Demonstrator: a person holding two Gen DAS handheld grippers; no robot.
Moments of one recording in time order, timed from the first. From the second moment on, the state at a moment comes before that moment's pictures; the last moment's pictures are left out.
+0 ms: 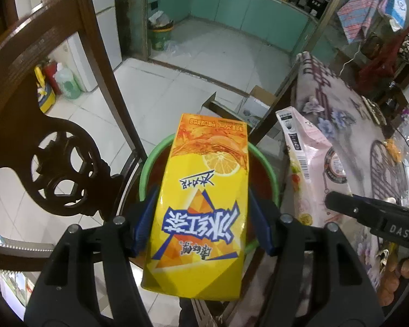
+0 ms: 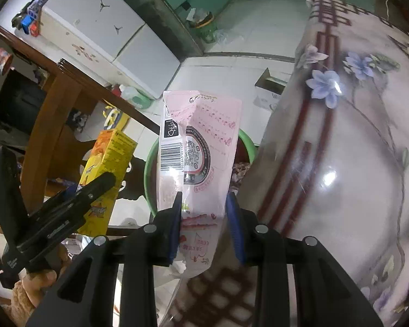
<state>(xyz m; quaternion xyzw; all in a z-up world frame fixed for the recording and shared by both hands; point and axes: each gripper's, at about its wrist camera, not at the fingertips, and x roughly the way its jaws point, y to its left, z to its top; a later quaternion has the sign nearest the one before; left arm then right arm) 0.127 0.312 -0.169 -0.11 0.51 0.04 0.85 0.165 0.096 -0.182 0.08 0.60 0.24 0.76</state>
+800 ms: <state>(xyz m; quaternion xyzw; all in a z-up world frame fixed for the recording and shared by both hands) 0.135 0.288 -0.162 -0.11 0.50 0.02 0.86 0.153 0.068 -0.147 0.07 0.56 0.23 0.79</state>
